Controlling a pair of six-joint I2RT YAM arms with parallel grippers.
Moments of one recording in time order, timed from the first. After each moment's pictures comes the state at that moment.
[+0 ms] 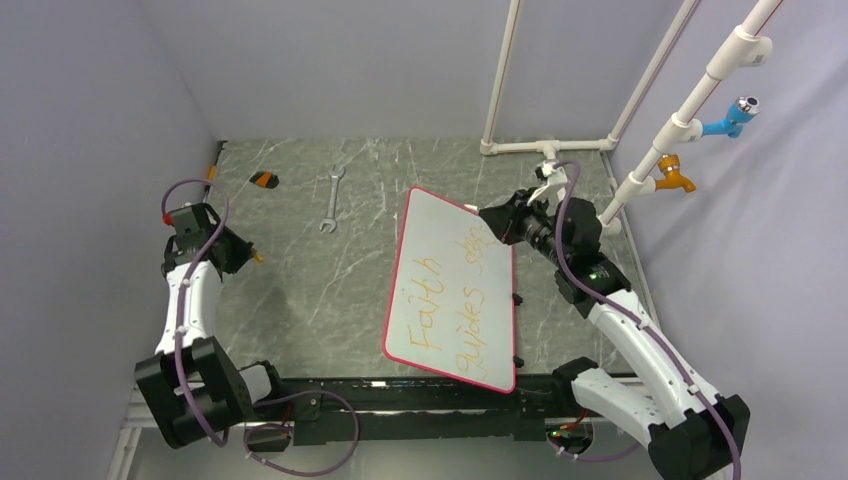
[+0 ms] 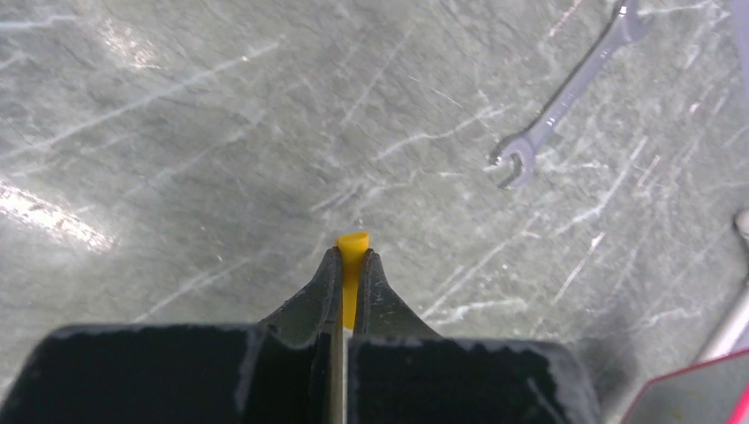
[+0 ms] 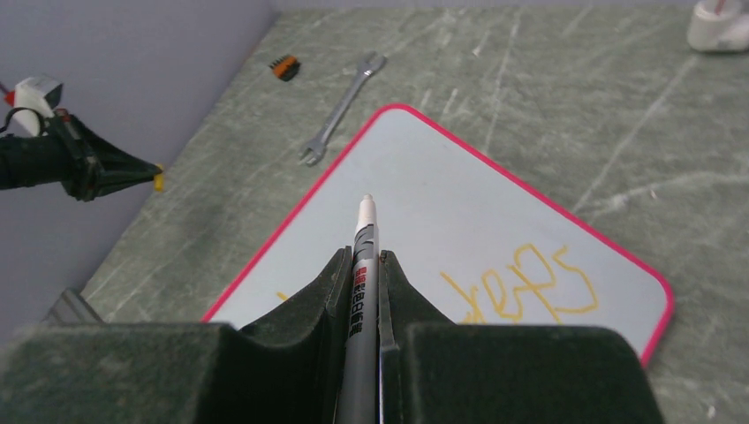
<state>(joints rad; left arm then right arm) 0.38 1.18 0.81 -0.45 0.14 -0.59 0.39 0.92 0.81 -0.07 -0.22 0.39</state>
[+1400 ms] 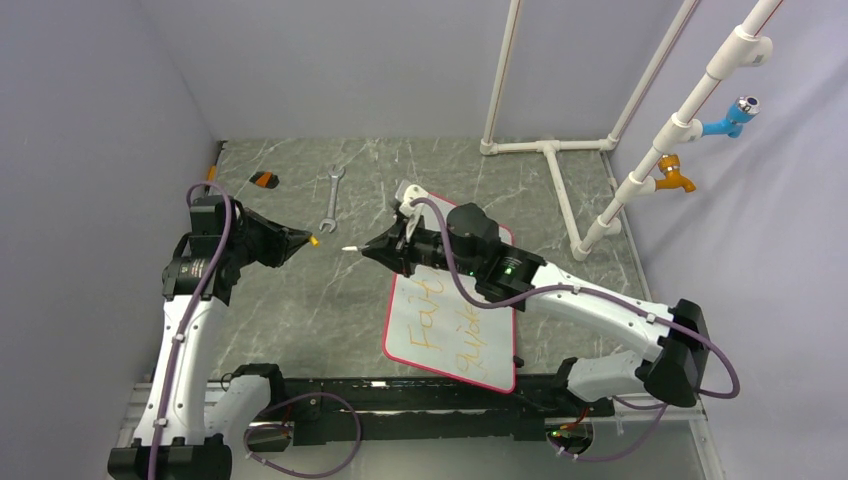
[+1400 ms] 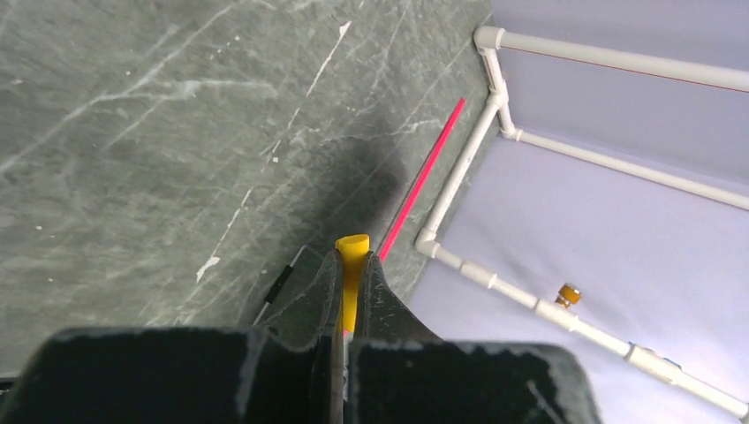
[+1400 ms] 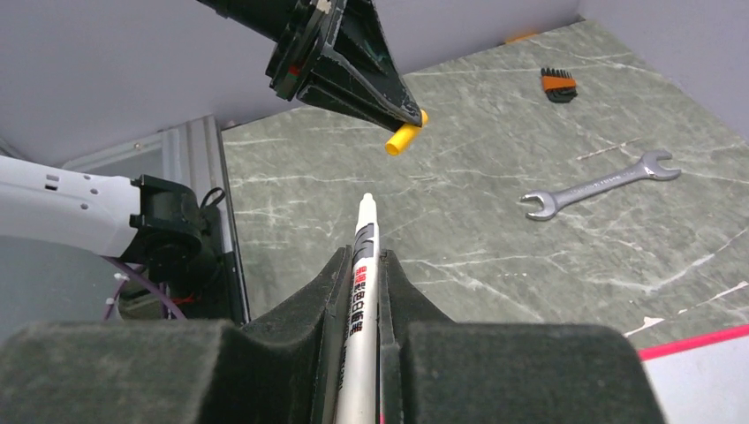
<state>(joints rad) 0.02 0.89 1.01 -0.78 0.32 -1.13 1.01 1.28 1.09 0.11 -0.24 0.07</state>
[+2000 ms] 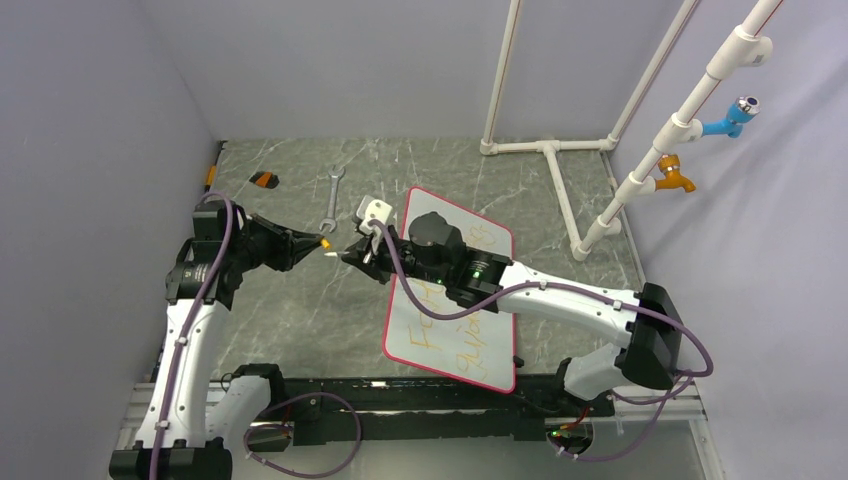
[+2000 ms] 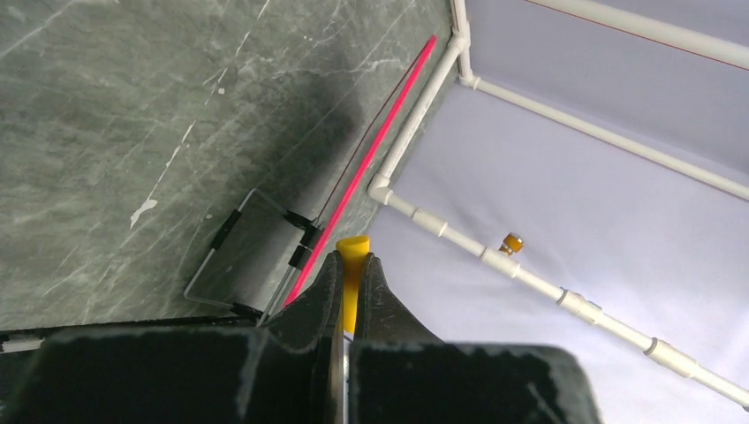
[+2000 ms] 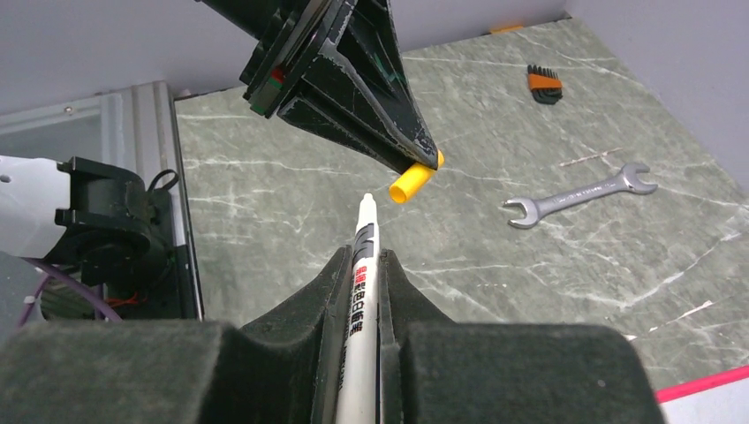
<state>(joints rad) 0.02 0.87 0.97 -0.75 0.48 -1.27 1.11 1.44 1.18 0.11 -0.11 -0.05</state>
